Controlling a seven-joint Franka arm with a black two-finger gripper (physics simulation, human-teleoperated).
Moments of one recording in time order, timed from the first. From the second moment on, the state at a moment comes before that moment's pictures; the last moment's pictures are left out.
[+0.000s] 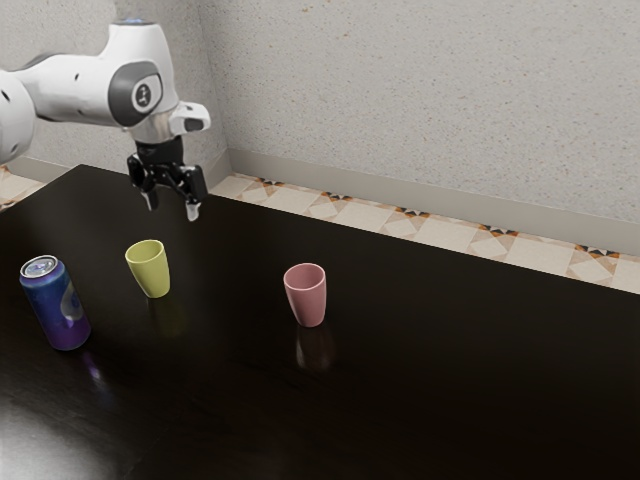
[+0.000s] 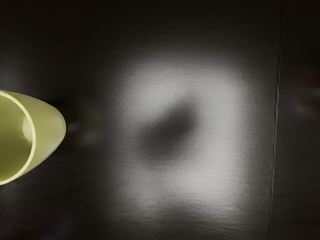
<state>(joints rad) -0.05 0.26 0.26 -1.62 -0.02 1.82 0.16</state>
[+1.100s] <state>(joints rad) 0.06 0.42 0.26 -1.63 -0.04 1.98 0.20</state>
